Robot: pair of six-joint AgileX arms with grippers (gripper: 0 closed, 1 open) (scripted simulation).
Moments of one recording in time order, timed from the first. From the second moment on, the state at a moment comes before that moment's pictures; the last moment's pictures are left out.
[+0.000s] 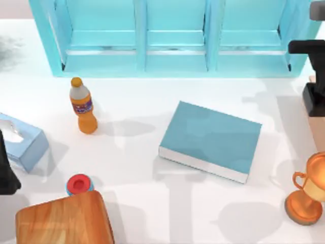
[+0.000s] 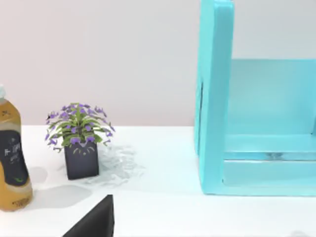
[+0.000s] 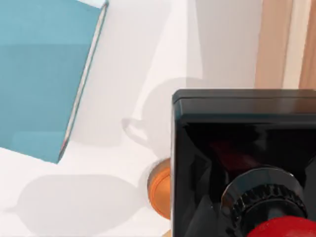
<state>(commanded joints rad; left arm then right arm) 0.00 0.00 0.00 0.00 0.00 0.00 0.20 1.91 1.86 -1.53 0.00 0.22</state>
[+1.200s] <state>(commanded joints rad) 0.00 0.00 0.00 0.00 0.00 0.00 0.56 2.23 2.05 -1.39 0.01 0.59</state>
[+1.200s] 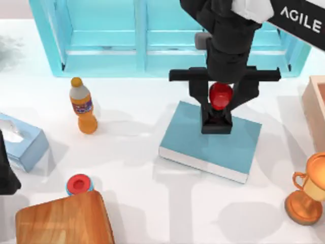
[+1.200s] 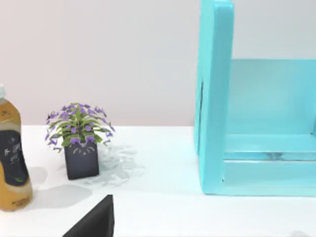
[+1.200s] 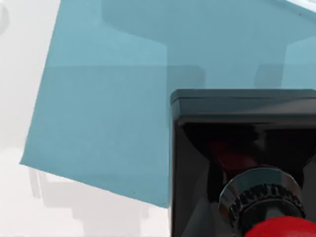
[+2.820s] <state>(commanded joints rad) 0.00 0.00 0.00 0.00 0.00 0.00 0.56 2.23 2.07 -1.41 0.01 0.59</state>
